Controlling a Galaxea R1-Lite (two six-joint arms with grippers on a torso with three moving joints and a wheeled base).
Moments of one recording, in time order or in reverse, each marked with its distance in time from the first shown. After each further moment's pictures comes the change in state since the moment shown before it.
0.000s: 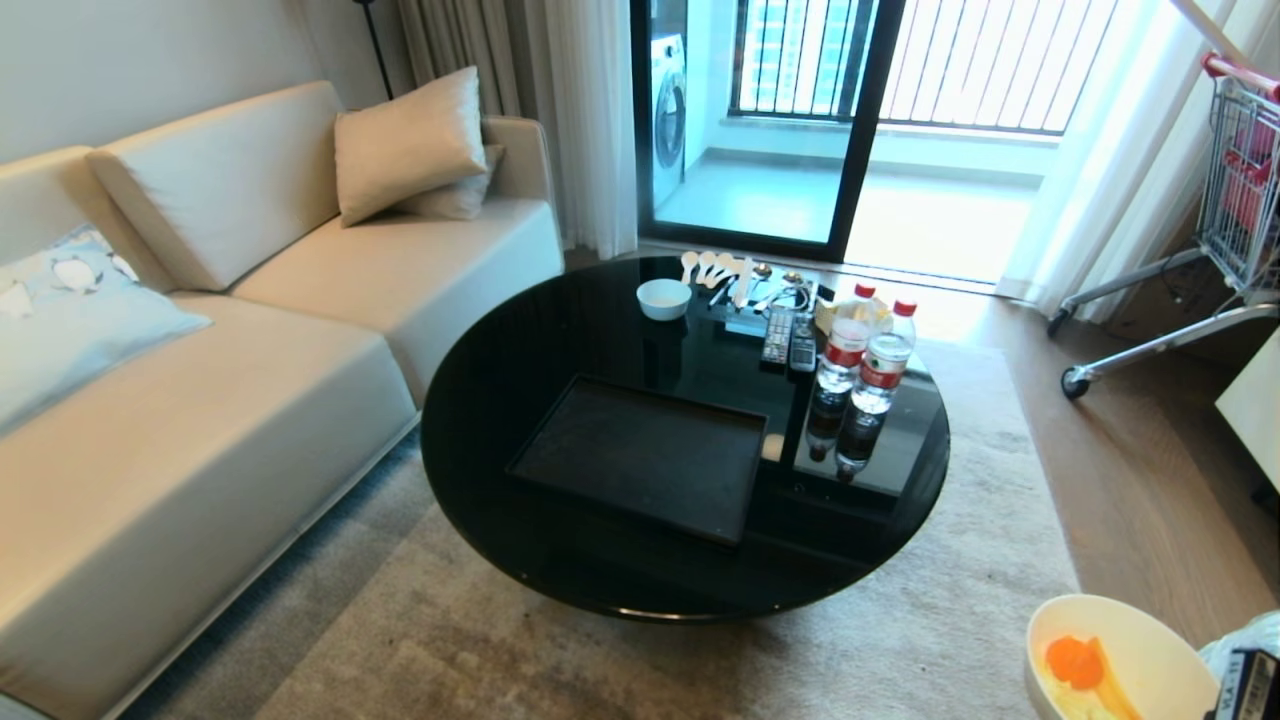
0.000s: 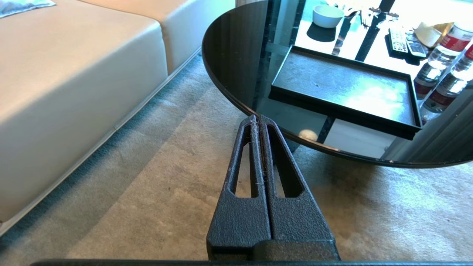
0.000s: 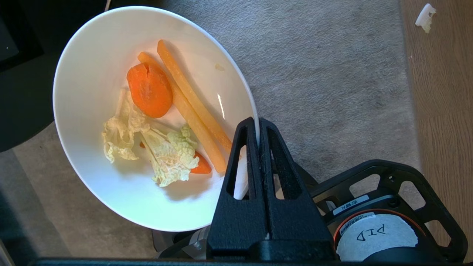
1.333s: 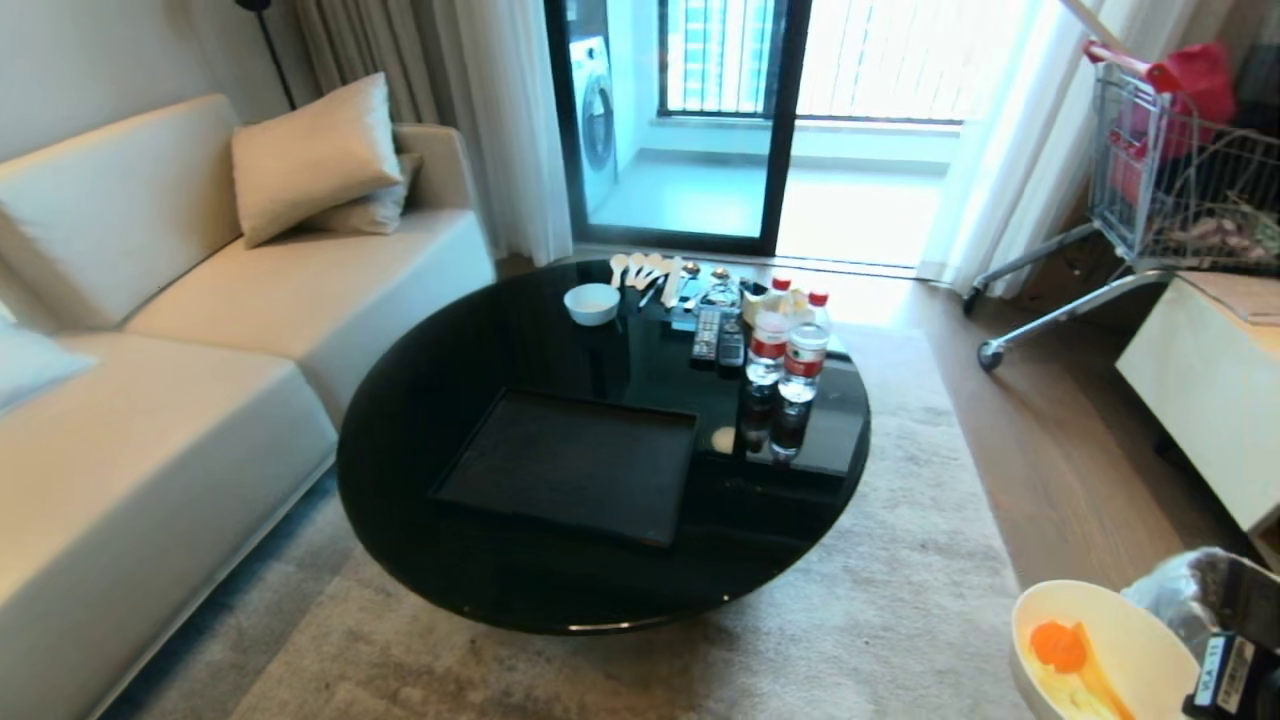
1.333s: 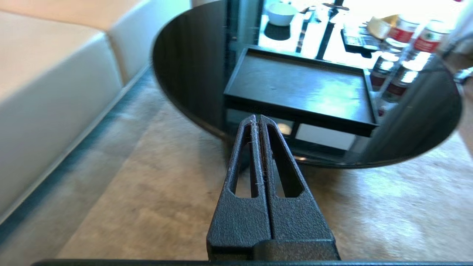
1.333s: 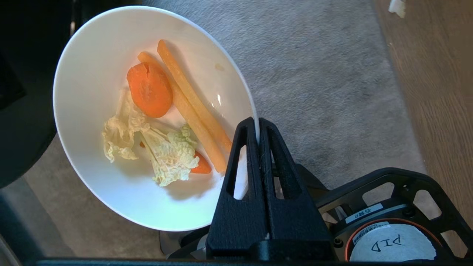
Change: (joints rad) left arm 0.000 0.000 0.000 0.000 0.000 0.000; right arm 0.001 0.034 -0.002 -0.050 0.007 0.003
